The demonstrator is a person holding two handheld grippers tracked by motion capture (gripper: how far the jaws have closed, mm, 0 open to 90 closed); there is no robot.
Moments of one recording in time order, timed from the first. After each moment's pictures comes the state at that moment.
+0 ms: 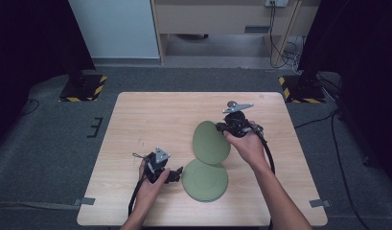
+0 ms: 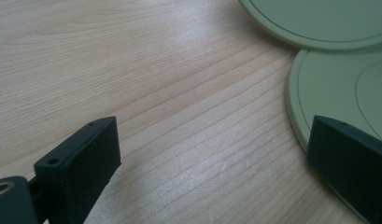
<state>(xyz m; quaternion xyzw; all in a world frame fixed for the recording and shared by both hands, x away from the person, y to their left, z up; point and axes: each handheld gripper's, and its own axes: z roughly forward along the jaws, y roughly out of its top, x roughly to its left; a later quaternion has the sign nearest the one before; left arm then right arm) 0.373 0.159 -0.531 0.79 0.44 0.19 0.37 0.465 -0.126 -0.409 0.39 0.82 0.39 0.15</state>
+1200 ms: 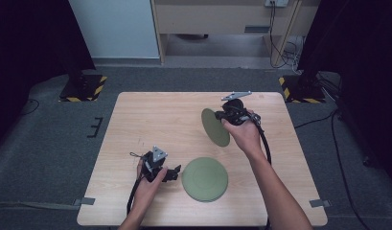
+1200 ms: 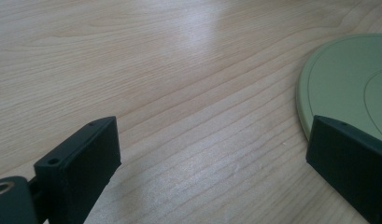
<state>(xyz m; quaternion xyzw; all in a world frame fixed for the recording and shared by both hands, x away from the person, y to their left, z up) 0.375 0.167 -0.528 0.79 0.45 0.20 0.37 0.490 -0.118 -0.385 0.41 0.81 0.39 0.17</state>
